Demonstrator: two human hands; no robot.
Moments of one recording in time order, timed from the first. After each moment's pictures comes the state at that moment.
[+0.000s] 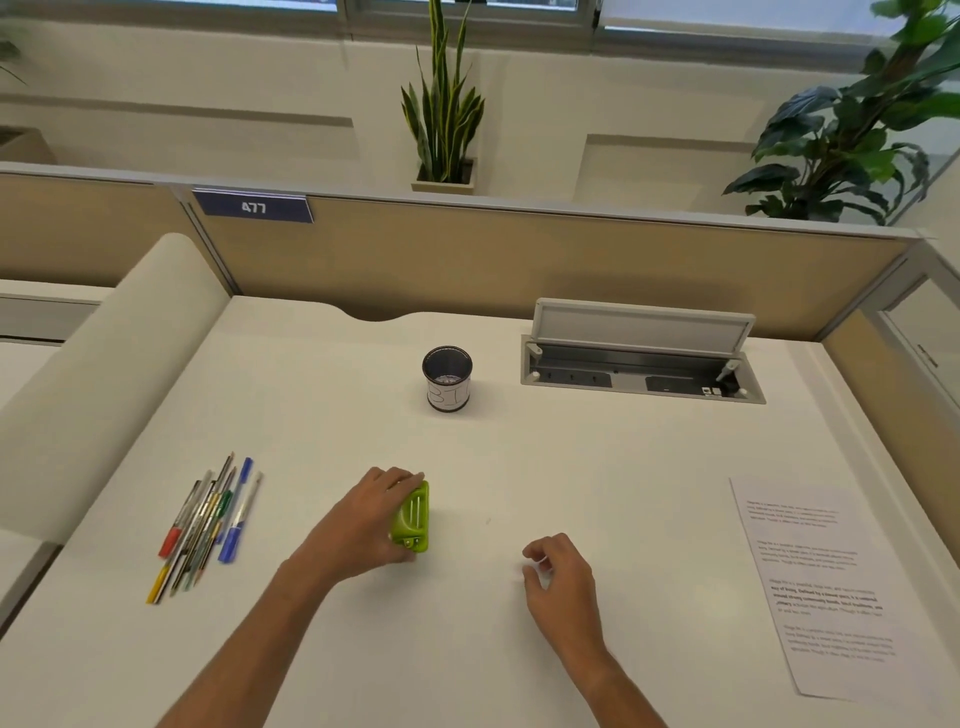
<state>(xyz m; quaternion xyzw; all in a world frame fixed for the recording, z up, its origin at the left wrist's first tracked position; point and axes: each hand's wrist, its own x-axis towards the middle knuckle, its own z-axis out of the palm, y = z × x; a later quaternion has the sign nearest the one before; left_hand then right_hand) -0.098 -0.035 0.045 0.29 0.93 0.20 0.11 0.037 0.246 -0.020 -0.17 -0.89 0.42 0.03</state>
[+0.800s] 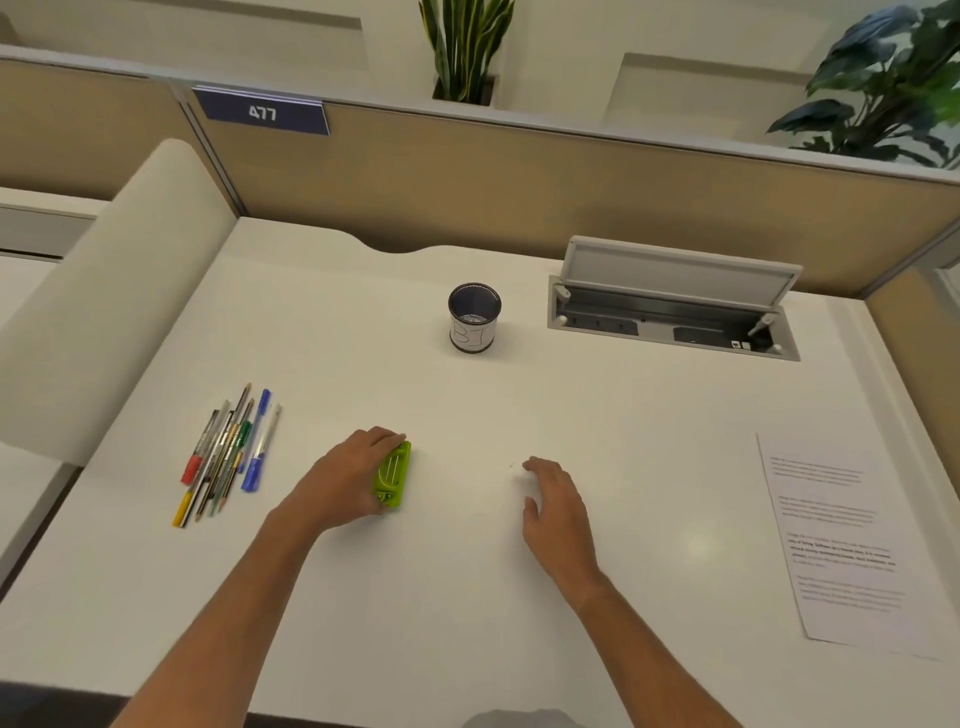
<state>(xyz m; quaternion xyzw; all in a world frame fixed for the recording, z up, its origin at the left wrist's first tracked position) -0.091 -0.089 0.024 0.22 0.94 0.18 0.18 0.013 0.214 -0.017 -0.11 -0.93 0.36 0.01</state>
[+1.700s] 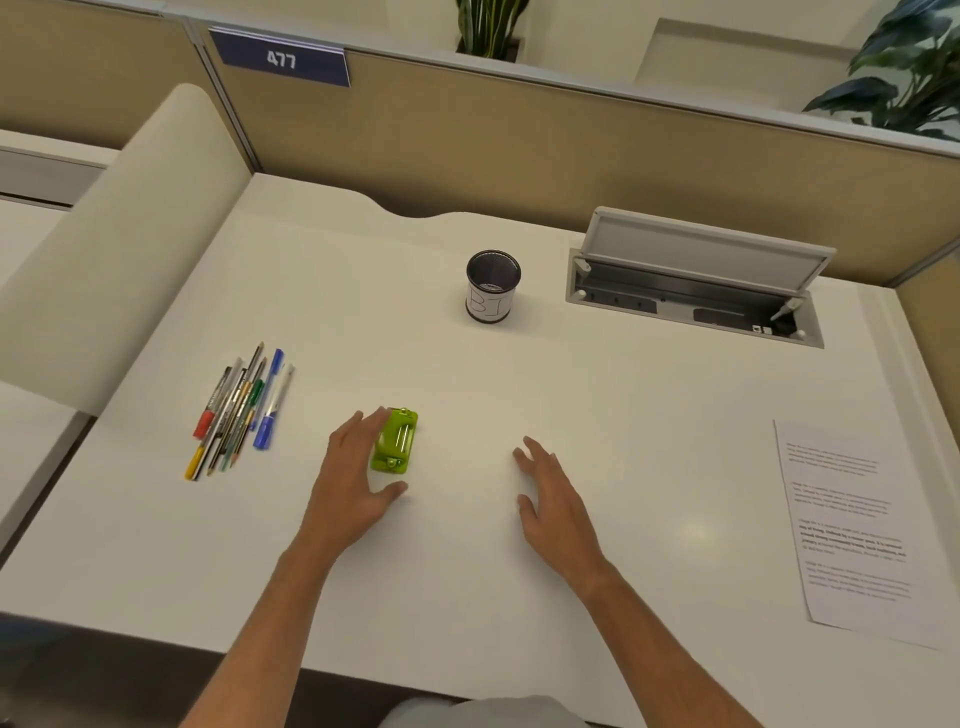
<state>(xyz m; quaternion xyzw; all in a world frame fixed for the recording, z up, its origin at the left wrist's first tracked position) -0.023 -0.098 -0.022 0.08 0.92 0.38 0.04 0.036 0.212 -0.039 -0.04 -0.92 0.39 -0.07</state>
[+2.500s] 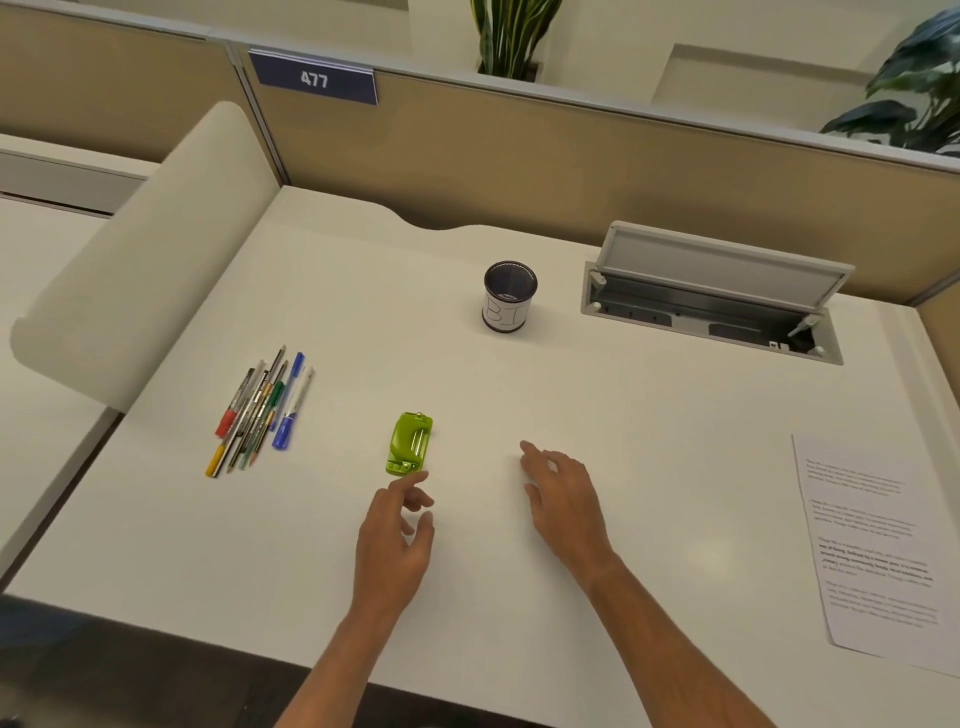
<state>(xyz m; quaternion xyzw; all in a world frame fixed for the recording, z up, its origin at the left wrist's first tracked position) 0.053 -0.047 -0.030 -0.03 0.86 0.52 -0.04 0.014 0.205 -0.042 0.03 -0.97 0.23 0.03</state>
